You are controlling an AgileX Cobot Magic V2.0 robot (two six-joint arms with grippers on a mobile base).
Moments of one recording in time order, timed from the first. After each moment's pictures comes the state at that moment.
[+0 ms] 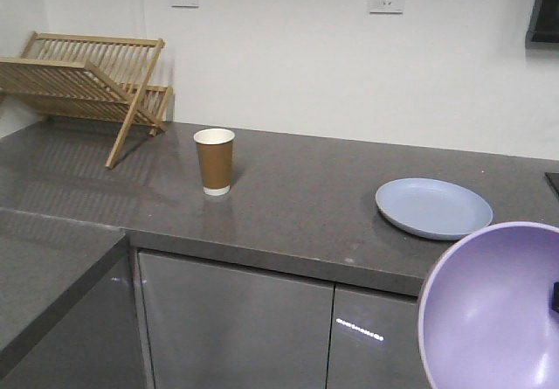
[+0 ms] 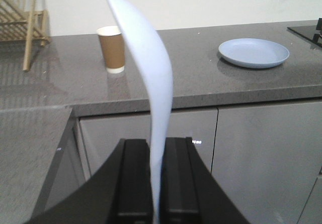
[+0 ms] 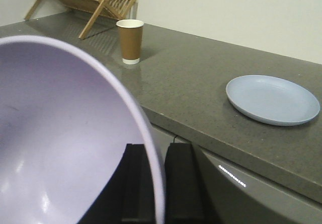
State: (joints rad) left arm -0.13 0.51 -0.74 -0.45 0.57 0.42; right arm 0.04 0.64 -0.75 0.61 0.50 -0.62
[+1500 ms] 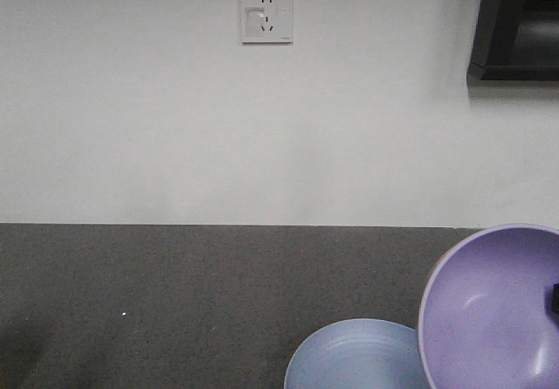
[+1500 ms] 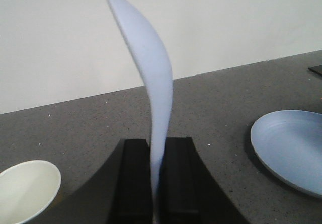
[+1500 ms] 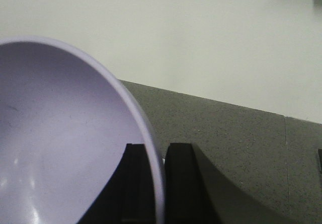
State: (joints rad) left arm -0.13 0.51 -0.74 -0.45 0.57 0.42; right arm 0.04 0.64 -0.75 0.61 0.51 -0.62
